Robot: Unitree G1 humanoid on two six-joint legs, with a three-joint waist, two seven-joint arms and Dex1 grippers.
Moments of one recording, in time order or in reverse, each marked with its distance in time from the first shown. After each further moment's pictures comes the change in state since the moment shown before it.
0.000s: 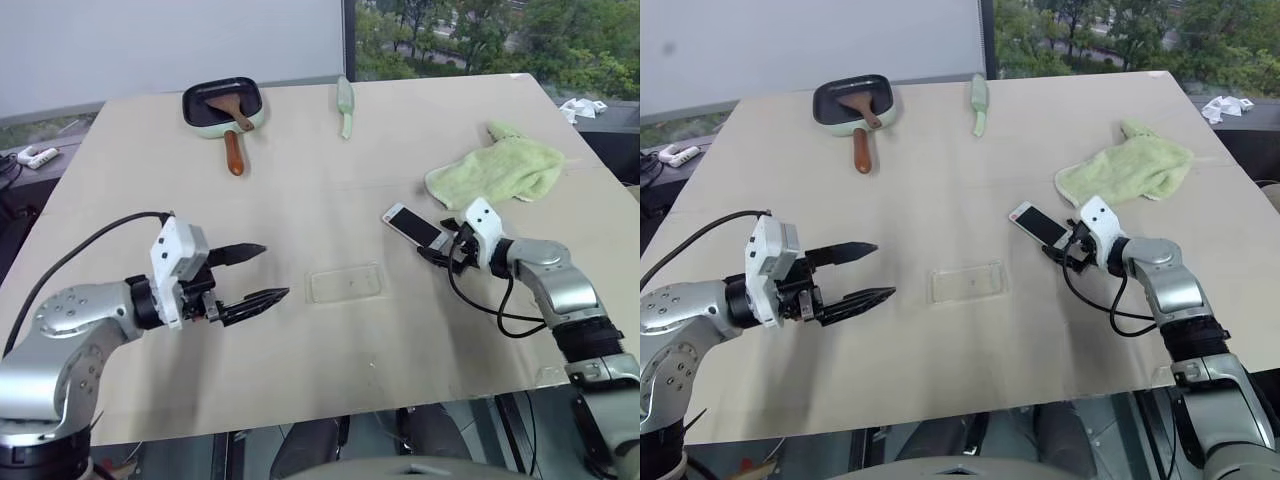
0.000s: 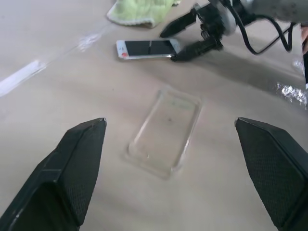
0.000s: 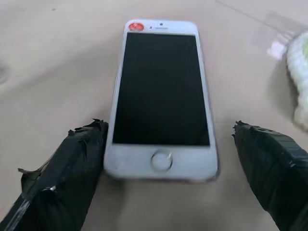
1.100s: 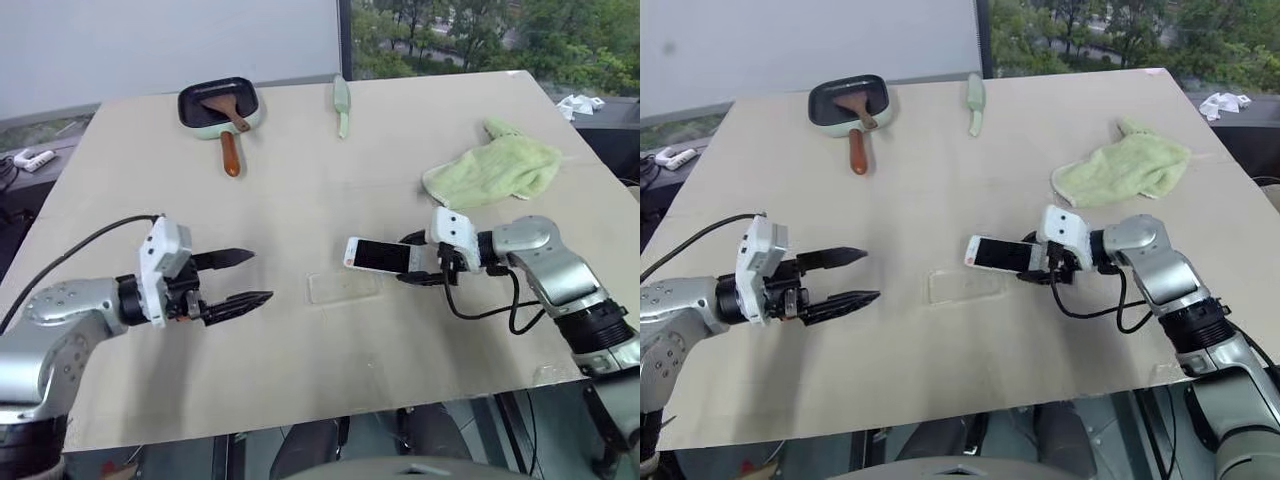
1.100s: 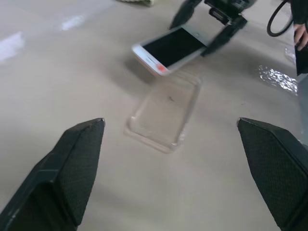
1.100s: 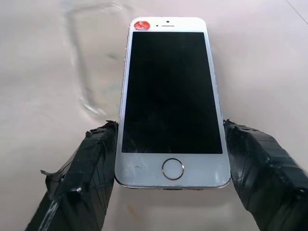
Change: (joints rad) left arm -0.105 0.147 -0.125 0.288 -0.055 -0.145 -0.105; right arm -0.099 -0.094 0.213 -0.265 -0.036 0.015 0.385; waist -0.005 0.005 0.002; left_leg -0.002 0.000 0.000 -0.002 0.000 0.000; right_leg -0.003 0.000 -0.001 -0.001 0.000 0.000
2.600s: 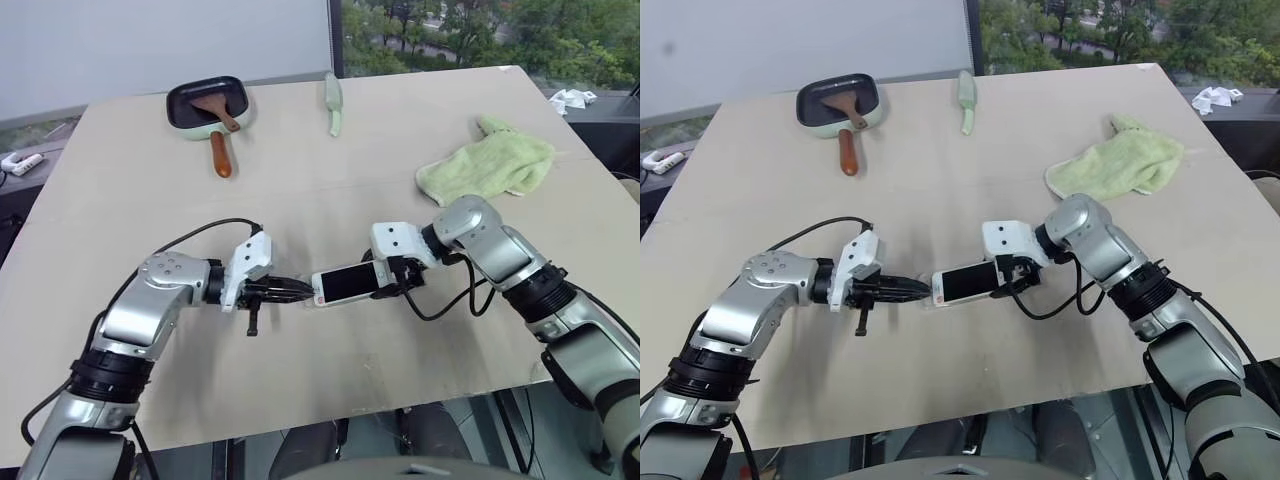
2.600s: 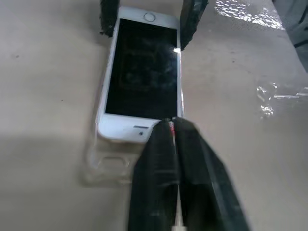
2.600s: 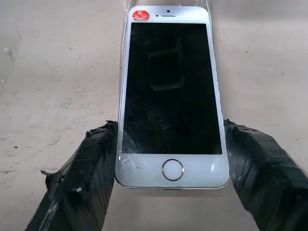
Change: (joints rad) left arm -0.240 -0.117 -0.421 0.215 0.288 -0.200 -0.130; right arm -0.215 0.154 0.203 0.161 -0.178 -0.016 0.144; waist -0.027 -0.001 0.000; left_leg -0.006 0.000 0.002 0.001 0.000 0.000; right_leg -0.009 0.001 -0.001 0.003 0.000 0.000
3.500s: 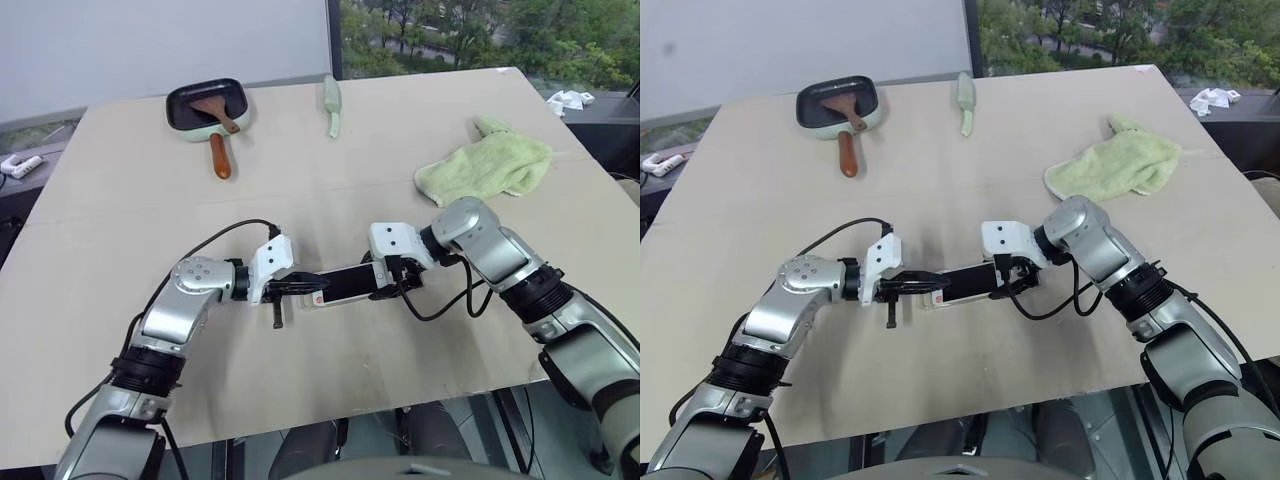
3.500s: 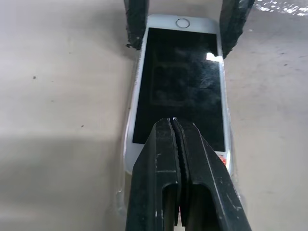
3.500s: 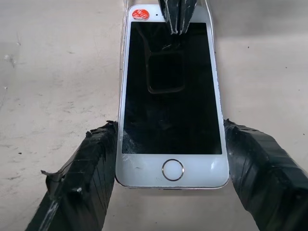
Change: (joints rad) left arm -0.022 -0.113 -0.054 0.127 0.127 -0.200 0.131; right arm 0.004 0.012 0.000 0.005 0.002 0.050 -0.003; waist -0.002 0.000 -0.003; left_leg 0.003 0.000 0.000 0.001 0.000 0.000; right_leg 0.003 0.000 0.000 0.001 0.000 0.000
